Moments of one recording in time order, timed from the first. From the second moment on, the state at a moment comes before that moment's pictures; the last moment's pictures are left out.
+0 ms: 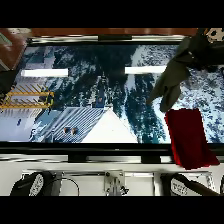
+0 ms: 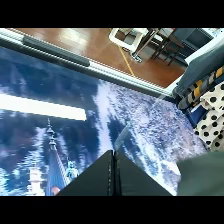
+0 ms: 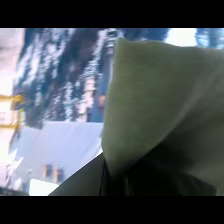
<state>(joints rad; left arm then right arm) 0.36 -0.61 0.93 0.40 -0.90 -1.06 -0.17 -1.28 1.85 -0.99 1.54 1.70</state>
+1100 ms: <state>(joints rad) 0.36 -0.61 0.93 0.40 -0.96 -1.06 -0.38 -1.29 1.89 -1.13 1.32 1.81</state>
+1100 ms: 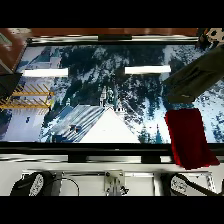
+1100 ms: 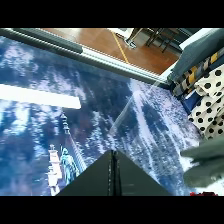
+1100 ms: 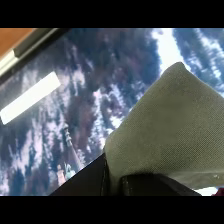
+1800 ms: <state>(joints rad) 0.36 -0.61 0.93 0.38 -0.95 -1.06 -0.38 -1.25 1.86 -1.49 1.76 1.85</state>
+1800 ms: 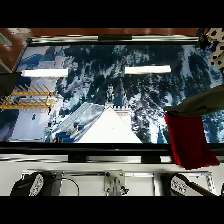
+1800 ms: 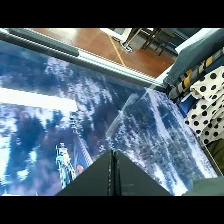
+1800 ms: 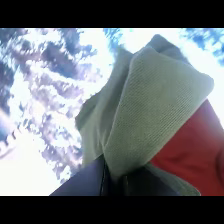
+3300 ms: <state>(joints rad) 0.36 -0.61 0.93 0.37 -0.95 -1.03 -0.38 -0.71 0.93 -1.73 1.74 2.04</state>
